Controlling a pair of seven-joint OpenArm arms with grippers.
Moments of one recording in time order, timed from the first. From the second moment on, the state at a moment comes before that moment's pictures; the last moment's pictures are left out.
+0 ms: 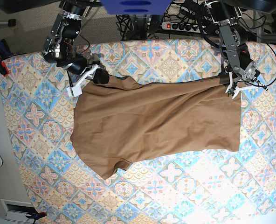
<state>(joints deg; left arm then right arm) 11.7 -8.1 -23.3 101.7 39.4 -41.5 53.7 -13.4 -5.7 27.3 94.7 38.6 34.9 -66.9</state>
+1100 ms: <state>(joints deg) 22.3 -9.7 -27.3 103.7 39.5 -41.6 42.2 -28.5 -5.6 32.9 101.0 40.9 35.1 -65.9</state>
